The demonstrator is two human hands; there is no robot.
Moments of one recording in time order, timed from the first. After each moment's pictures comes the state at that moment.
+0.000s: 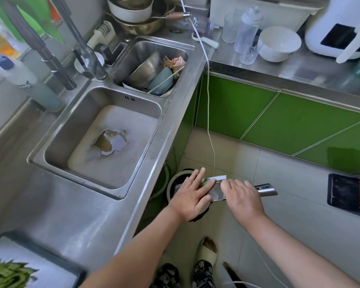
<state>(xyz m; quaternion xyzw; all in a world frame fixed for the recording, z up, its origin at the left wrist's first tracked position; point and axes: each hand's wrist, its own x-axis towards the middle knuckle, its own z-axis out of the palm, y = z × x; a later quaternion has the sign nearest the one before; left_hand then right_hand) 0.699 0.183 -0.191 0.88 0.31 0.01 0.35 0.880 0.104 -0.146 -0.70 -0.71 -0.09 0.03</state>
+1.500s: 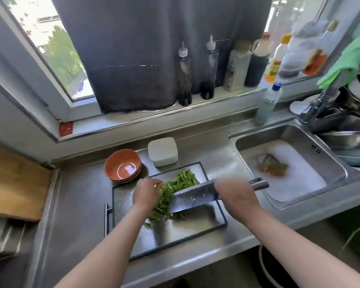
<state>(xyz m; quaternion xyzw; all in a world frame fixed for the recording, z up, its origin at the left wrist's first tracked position) 0.200 0.019 -0.067 0.40 0.88 0.20 0.14 0.467 0.149 -0.037 -0.24 -0.95 -0.10 0.17</state>
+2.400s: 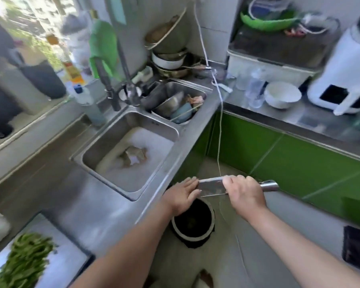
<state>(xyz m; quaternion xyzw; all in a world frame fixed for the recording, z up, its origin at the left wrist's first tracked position) 0.684 0.206 -0.096 0.84 0.44 -0.05 0.31 0.897 0.138 -0.037 -0.65 -0.75 -0.12 0.01</state>
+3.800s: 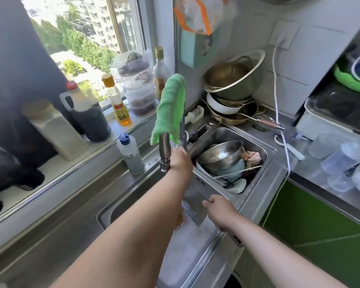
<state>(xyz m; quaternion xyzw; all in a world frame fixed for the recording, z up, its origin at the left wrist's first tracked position) 0.593 0.589 0.006 0.74 0.62 -0.25 -0.08 0.722 0.465 -0.033 -0.73 -0.49 0.47 0.06</state>
